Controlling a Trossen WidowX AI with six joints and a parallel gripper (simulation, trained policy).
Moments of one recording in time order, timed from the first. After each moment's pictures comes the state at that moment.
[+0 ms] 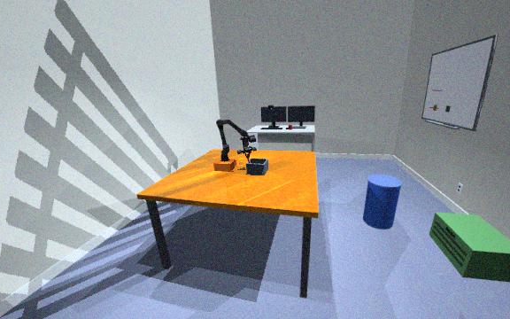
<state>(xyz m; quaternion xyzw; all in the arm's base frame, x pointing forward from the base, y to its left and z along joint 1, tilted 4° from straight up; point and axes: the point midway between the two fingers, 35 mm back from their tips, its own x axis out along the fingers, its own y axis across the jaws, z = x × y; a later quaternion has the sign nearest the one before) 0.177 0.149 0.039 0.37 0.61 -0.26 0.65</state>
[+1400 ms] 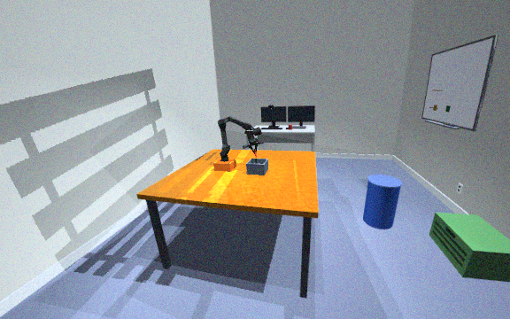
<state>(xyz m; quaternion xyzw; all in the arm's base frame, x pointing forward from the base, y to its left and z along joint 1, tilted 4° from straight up) 0.303 0.044 0.124 0.38 0.50 -0.30 0.72</state>
